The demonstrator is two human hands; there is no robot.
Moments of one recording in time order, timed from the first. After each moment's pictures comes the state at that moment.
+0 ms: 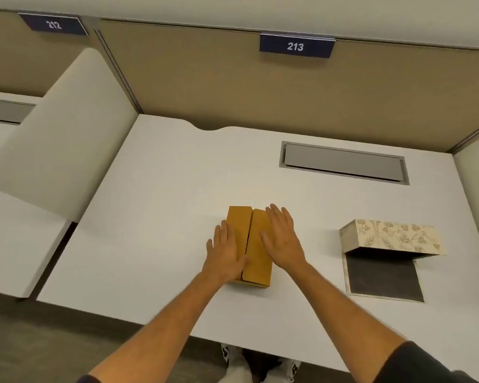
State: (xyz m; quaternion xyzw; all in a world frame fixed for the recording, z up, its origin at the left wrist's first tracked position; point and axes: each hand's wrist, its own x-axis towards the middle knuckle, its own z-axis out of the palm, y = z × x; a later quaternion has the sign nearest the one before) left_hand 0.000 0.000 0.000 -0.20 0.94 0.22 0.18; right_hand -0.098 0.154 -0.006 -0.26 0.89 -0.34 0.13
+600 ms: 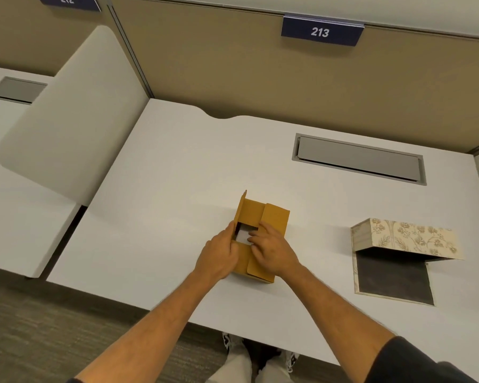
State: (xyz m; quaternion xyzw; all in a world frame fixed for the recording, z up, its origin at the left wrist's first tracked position) left_hand 0.028 -0.029 0.011 -0.25 0.91 0.33 0.10; right_hand -0.072 0.125 -0.024 -0.43 0.87 -0.19 0.17
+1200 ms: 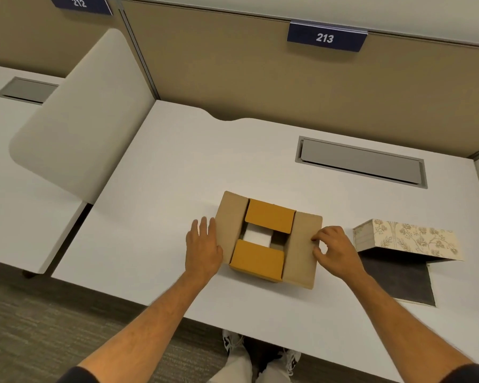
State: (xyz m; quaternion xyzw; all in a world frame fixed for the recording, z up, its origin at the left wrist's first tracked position) left_hand 0.053 -0.060 -0.009 -0.26 0.95 0.12 0.09; right_hand -0.117 0.246 -0.011 -0.31 0.93 -0.19 0.10
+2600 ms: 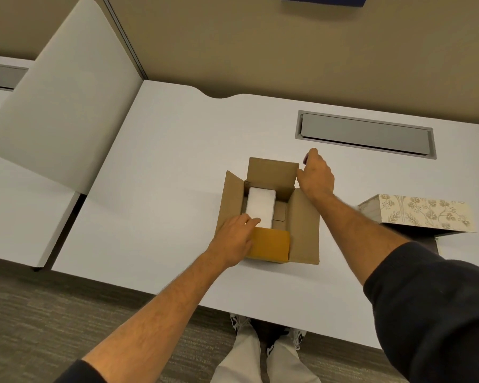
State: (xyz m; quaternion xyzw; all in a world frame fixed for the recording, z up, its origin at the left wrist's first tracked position) left_hand 0.025 -0.021 -0.003 -0.03 0.96 0.24 0.12; right_hand -0.198 0.122 0.004 -0.10 0.97 -0.22 0.06
